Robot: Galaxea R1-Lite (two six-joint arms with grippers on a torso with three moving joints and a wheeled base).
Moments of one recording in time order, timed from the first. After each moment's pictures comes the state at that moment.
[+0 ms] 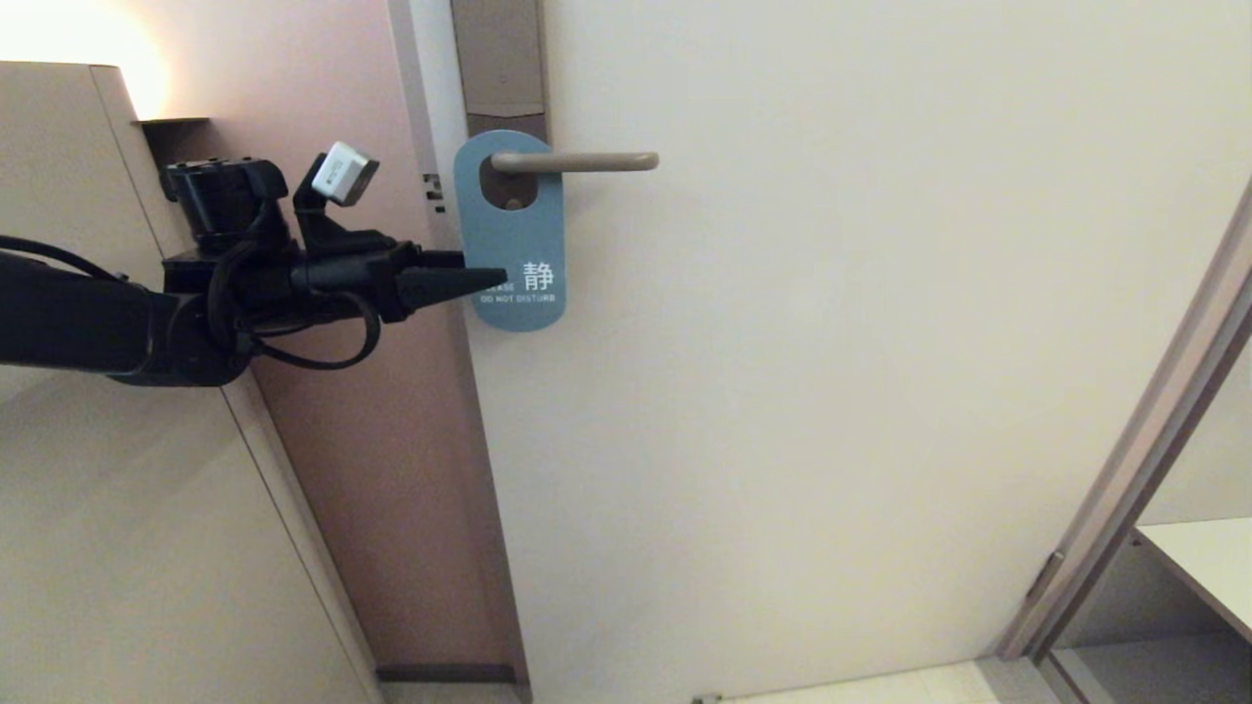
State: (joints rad) left arm -0.08 2.01 -1.38 -0.63 -1.25 -0.17; right arm 0.00 0.00 0.00 0.00 0.01 -0.06
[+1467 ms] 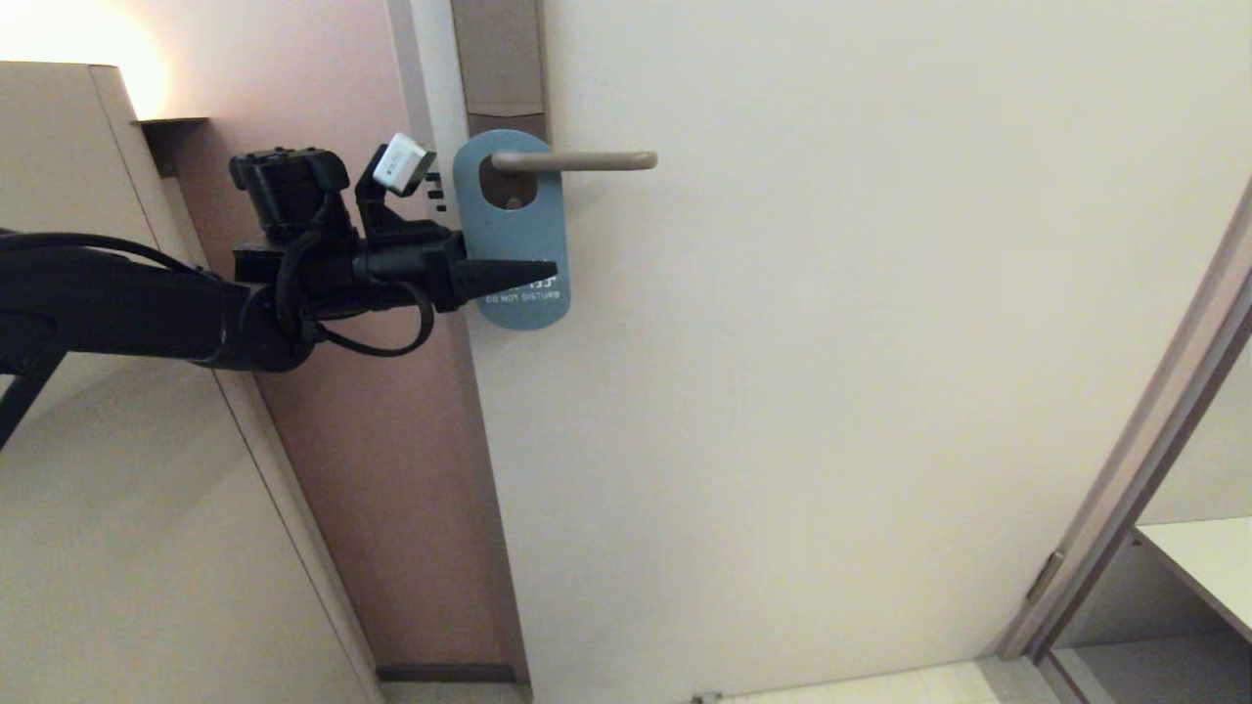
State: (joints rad) left arm -0.17 2.08 -1.50 -0.63 -1.24 -0.20; right arm 0.00 0.00 0.00 0.00 0.01 -0.06
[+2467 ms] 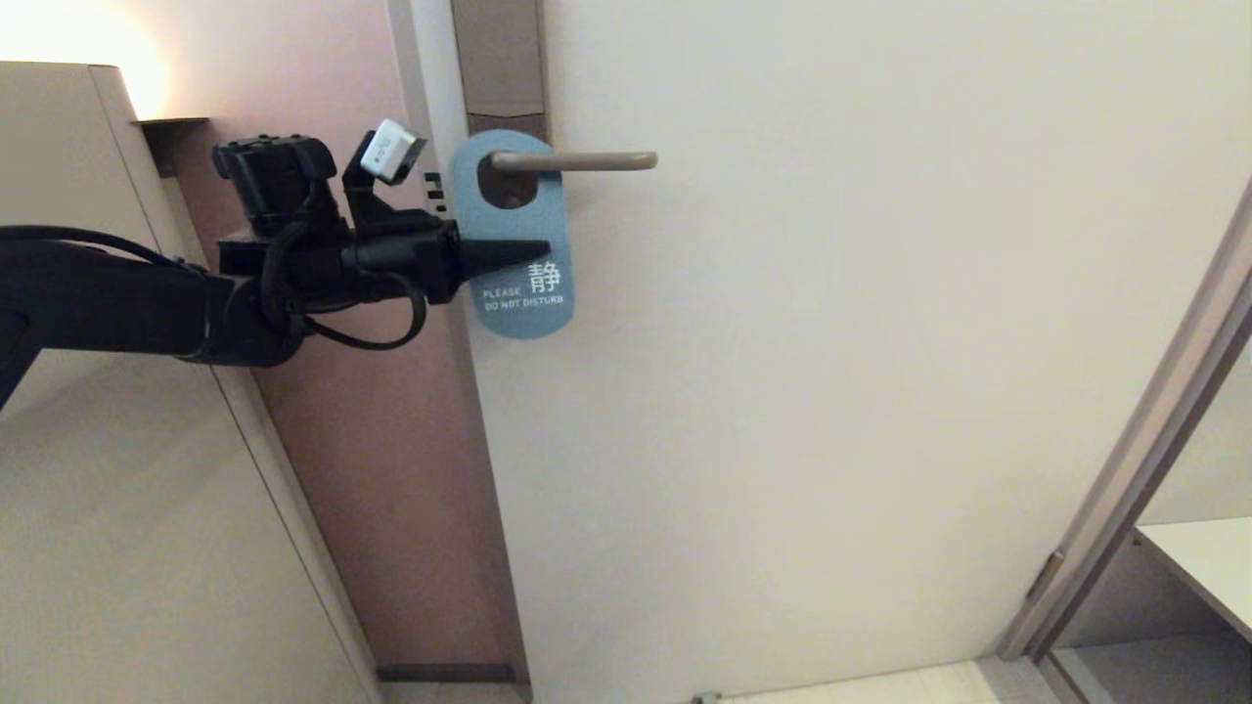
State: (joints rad) left arm -0.16 2.05 -1.50 -0.63 -1.24 -0.20; right arm 0.00 0.00 0.00 0.00 0.01 -0.06
